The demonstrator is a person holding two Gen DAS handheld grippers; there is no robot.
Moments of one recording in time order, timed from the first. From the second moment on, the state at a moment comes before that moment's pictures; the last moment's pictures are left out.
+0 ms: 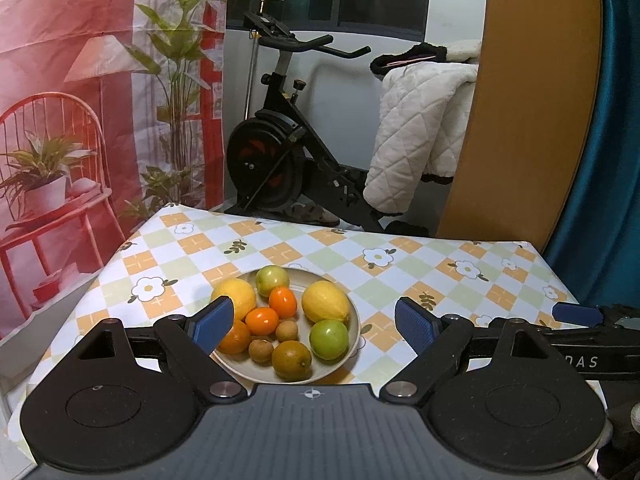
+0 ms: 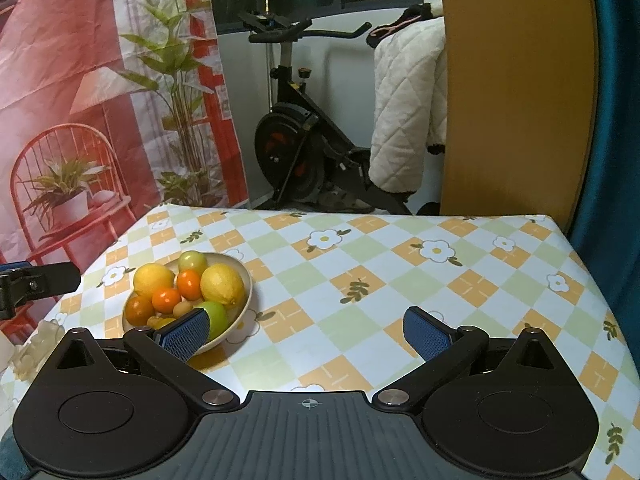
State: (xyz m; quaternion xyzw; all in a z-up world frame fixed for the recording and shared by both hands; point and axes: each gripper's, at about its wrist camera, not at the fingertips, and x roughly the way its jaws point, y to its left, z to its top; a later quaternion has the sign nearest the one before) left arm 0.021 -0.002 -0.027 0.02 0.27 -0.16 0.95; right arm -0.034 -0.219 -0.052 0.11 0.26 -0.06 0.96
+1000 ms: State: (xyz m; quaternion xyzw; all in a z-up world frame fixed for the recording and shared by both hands) left arm 0.021 0.001 -0.026 0.02 0.27 -0.16 0.95; right arm -0.033 -0.223 -0.050 0.12 0.26 -0.07 0.96
